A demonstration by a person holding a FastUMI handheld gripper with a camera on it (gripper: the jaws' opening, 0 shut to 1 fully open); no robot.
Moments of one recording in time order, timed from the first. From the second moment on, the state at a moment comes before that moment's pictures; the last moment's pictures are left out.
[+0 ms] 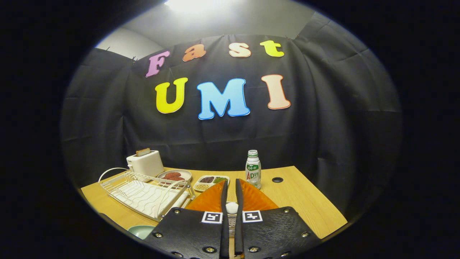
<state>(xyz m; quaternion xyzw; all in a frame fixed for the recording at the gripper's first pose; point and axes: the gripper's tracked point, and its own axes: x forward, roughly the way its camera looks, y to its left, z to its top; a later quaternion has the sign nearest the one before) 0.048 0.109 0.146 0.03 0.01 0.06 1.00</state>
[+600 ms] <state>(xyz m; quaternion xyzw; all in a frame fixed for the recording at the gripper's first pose) 0.003 0.106 0.215 0.02 0.01 0.05 1.00</state>
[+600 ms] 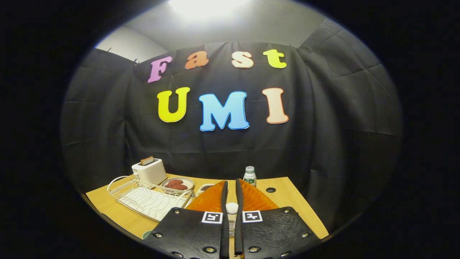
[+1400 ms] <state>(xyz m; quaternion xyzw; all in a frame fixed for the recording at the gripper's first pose) -0.054 0.184 0.159 0.00 0.10 0.13 0.99</state>
